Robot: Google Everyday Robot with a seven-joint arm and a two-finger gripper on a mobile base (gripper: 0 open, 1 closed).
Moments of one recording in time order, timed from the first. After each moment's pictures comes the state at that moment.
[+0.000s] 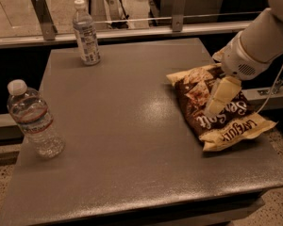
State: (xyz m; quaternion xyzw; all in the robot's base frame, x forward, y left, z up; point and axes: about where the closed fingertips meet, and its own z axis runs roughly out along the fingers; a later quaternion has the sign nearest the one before) arm 0.534 -0.202 0.887 -0.57 0.79 0.02 0.22
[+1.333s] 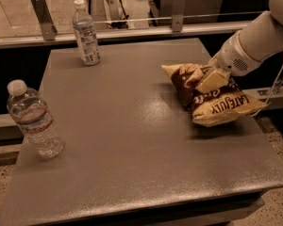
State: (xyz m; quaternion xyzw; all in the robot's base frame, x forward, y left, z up) arm 0.570 -0.191 0.878 -0.54 0.80 0.08 0.27
